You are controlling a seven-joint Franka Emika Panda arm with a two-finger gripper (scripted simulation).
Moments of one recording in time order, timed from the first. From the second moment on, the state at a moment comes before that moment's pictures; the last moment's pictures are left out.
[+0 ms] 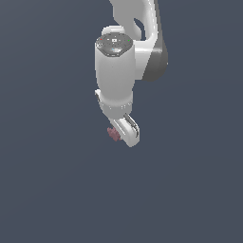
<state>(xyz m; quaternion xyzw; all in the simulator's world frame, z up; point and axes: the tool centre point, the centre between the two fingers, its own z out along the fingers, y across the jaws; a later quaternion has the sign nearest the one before) 0.045 -0.014 0.232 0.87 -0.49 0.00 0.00</state>
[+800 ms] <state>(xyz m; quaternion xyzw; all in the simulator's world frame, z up) 0.093 -0.006 0.282 0.87 -0.49 0.00 0.00</state>
